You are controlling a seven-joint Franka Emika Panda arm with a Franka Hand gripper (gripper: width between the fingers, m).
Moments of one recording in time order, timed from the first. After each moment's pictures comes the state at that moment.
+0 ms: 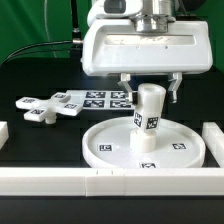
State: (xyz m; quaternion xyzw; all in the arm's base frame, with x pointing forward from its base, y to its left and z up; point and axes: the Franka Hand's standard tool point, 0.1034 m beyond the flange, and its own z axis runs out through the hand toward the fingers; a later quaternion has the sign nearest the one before) arm 0.569 0.034 0.086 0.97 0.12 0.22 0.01
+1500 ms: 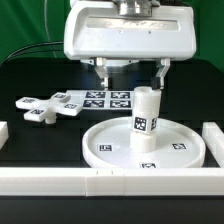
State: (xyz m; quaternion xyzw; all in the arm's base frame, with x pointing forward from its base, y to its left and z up) arm 0.560 0.012 0.105 0.98 0.12 0.17 0.01
